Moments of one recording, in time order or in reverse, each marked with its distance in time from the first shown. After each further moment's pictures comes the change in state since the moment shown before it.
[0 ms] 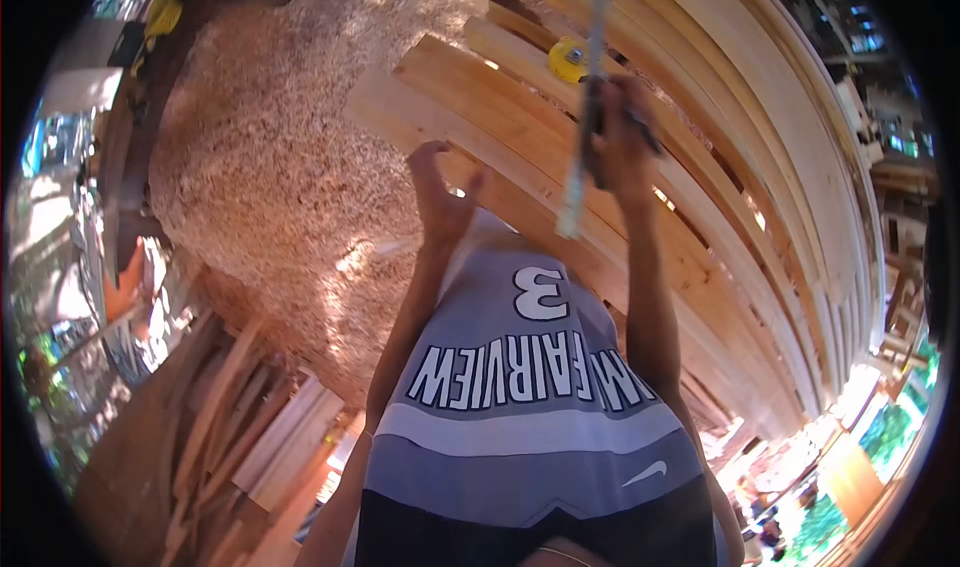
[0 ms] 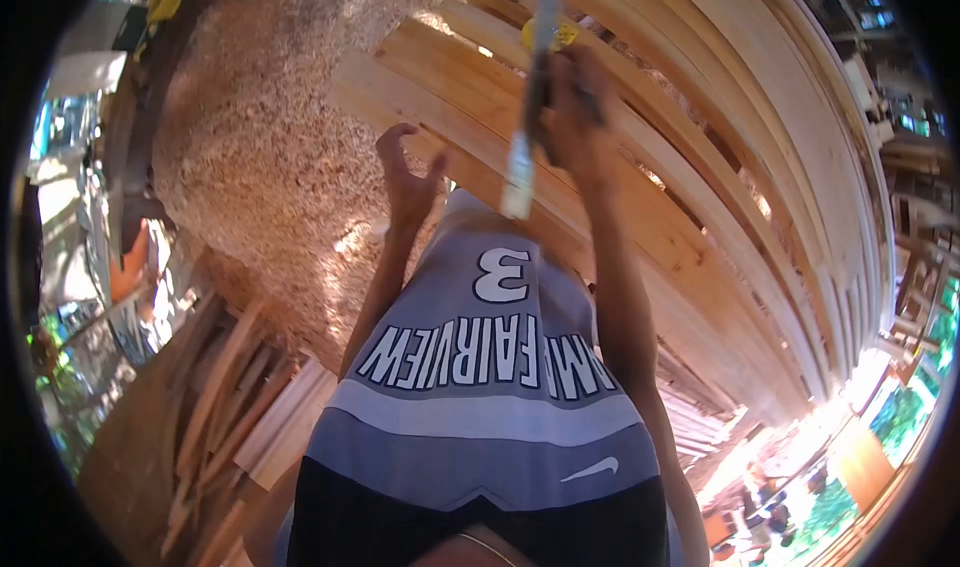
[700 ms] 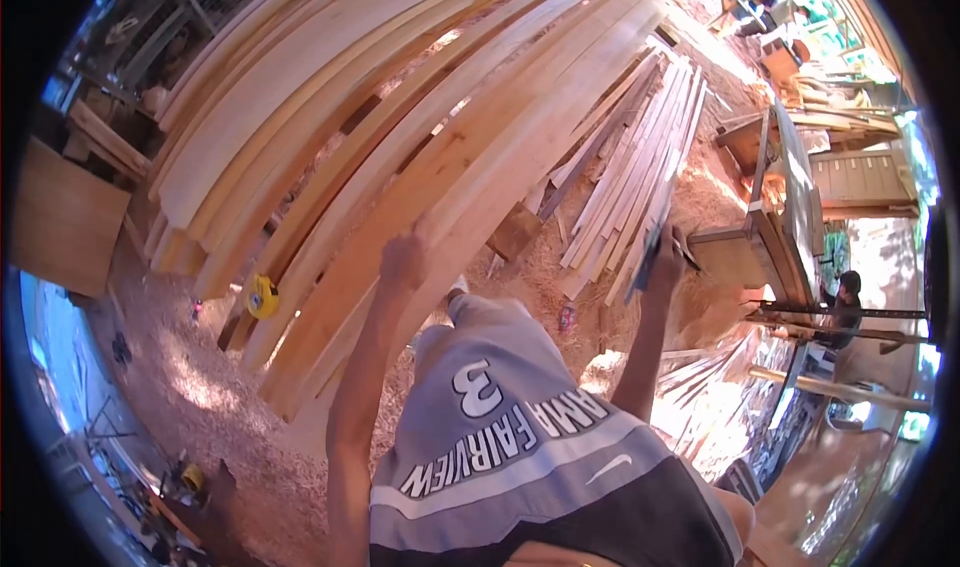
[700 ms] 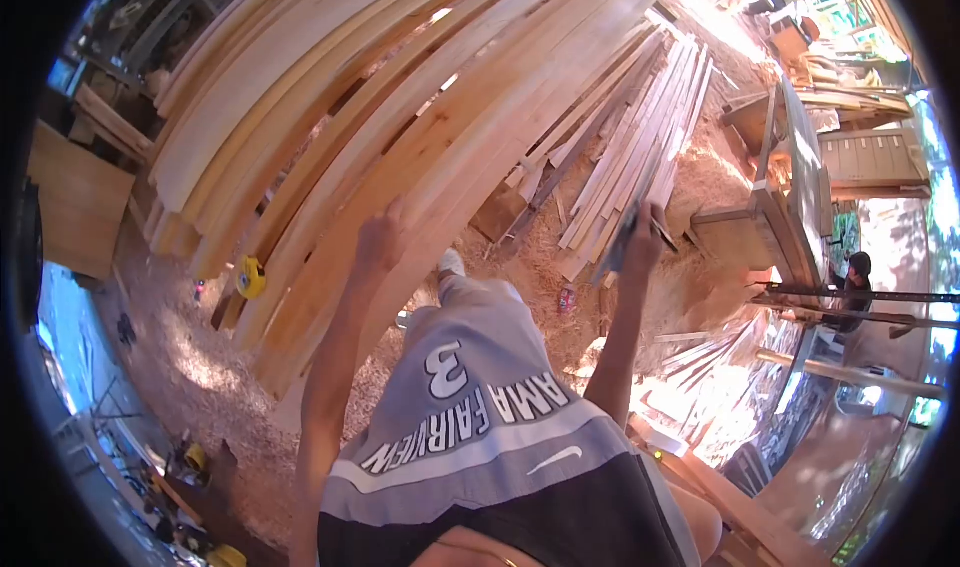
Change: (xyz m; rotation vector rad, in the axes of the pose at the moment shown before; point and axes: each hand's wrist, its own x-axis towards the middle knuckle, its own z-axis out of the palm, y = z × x) left_hand -0.024 0.095 0.273 0.392 -1.437 1.175; right_hand -0.445 -0.040 -0.126 -0.121 1.911 0.942
